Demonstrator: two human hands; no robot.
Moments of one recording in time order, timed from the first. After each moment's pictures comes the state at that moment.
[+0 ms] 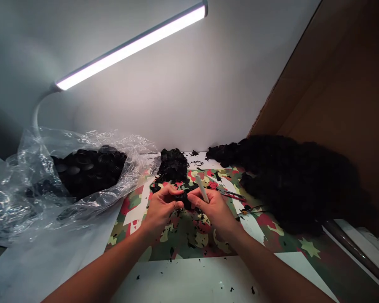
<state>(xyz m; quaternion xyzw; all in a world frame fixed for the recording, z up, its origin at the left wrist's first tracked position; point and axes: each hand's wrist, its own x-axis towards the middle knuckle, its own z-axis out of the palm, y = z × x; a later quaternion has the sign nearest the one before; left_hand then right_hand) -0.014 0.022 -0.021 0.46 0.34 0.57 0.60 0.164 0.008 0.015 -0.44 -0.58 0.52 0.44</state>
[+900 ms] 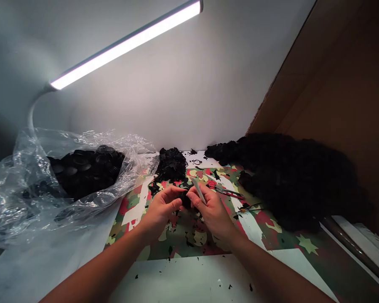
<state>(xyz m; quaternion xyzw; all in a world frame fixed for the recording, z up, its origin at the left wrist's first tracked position) -0.014 0.017 -0.016 0.44 0.32 0.48 0.69 0.159 -0.001 0.014 -0.45 -0.60 0.47 0.46</state>
